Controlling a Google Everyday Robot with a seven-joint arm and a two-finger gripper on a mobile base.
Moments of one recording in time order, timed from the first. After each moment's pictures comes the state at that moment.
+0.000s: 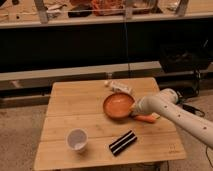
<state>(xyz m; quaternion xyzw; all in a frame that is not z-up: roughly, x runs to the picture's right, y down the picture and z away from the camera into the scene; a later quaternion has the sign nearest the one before) 0.167 0.142 0.826 -0.07 -0.20 -0.40 0.89</state>
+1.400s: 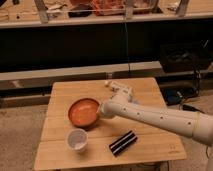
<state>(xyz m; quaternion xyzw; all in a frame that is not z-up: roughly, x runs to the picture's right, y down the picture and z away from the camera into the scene) -0.012 0.143 0.848 -0.06 -0.26 -0.48 0.84</state>
